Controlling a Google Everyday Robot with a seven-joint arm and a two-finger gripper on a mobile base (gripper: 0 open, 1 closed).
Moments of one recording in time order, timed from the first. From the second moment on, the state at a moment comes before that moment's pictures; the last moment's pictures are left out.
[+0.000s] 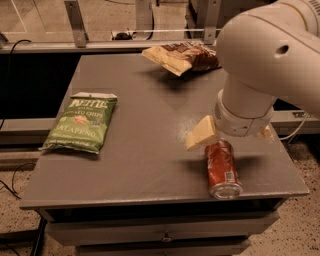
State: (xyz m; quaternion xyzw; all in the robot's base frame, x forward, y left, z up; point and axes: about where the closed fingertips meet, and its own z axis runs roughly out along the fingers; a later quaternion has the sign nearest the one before) arm 0.445 -0.167 0.854 -0.02 0.99 -0.04 0.10
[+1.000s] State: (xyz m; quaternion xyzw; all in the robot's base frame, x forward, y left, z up) arm 0.434 -0.144 0.833 -0.01 1.00 -0.01 0.08
